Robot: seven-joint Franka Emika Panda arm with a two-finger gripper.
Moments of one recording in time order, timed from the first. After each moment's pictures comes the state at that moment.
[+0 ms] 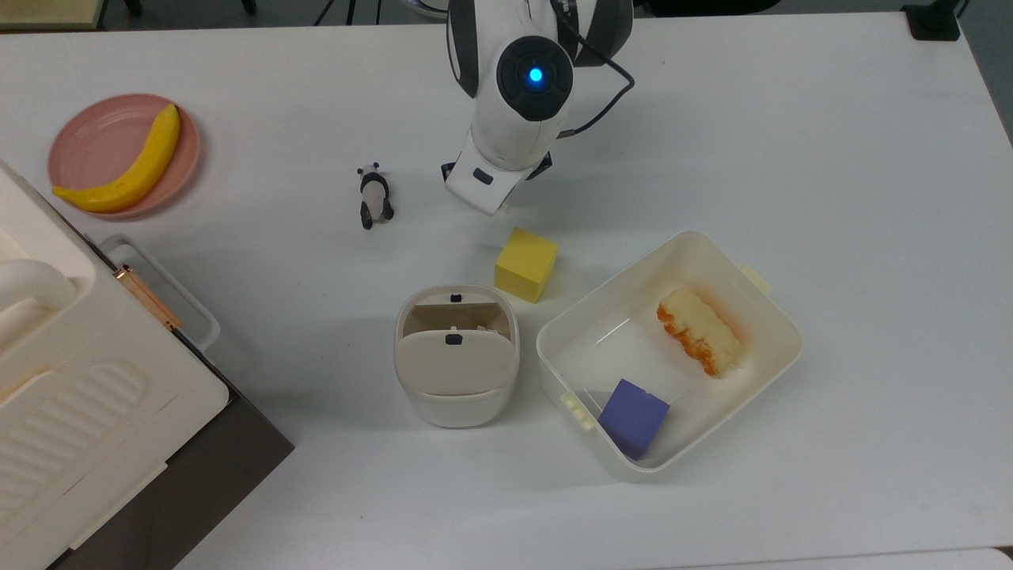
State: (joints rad) arm 0.13 0.33 0.05 -1.90 -0.11 1.93 -0.03
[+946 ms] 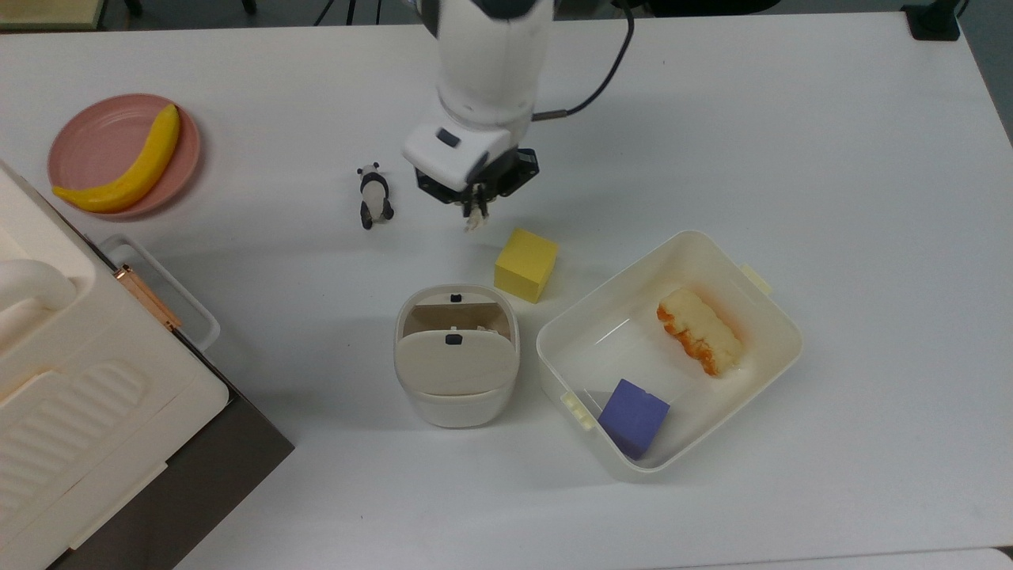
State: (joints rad) arm 0.08 0.30 0.05 -1.65 -0.11 1.93 -0.03
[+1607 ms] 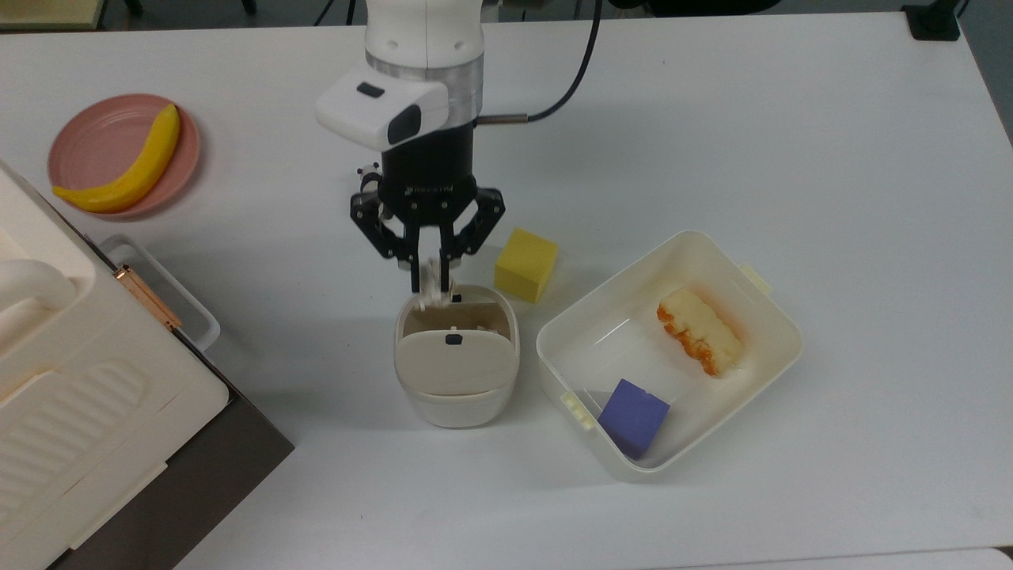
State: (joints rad) arm 0.03 0.35 0.03 -1.52 -0.11 2.35 -0.03
